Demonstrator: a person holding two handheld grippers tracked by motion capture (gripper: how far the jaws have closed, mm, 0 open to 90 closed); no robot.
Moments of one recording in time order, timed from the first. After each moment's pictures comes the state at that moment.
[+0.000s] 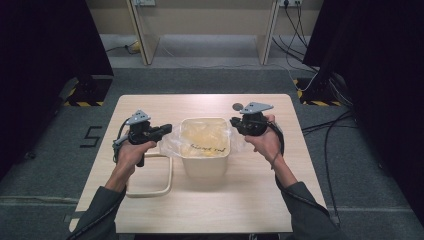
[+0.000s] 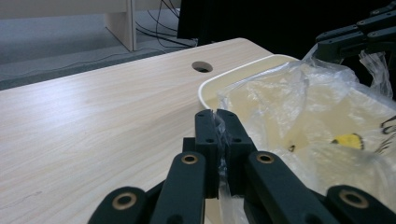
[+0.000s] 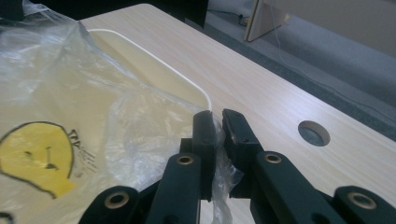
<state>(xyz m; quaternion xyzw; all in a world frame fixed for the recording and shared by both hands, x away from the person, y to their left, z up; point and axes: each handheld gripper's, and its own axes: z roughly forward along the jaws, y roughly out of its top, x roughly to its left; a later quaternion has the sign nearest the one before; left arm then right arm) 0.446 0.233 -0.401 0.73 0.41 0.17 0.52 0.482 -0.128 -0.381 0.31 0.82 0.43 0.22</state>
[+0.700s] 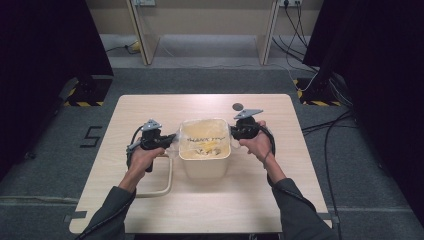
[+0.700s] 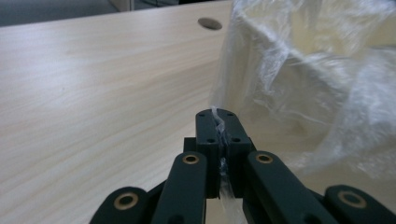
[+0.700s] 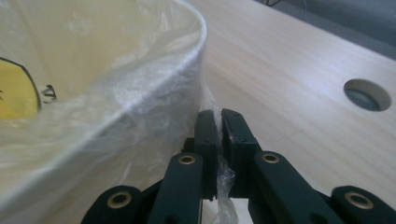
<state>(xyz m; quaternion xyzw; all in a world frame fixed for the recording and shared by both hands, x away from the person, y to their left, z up) 0.462 0.218 -0.454 0.76 0.44 0.14 0.47 0.508 -0.118 -0.439 0.34 0.84 0.40 0.15</state>
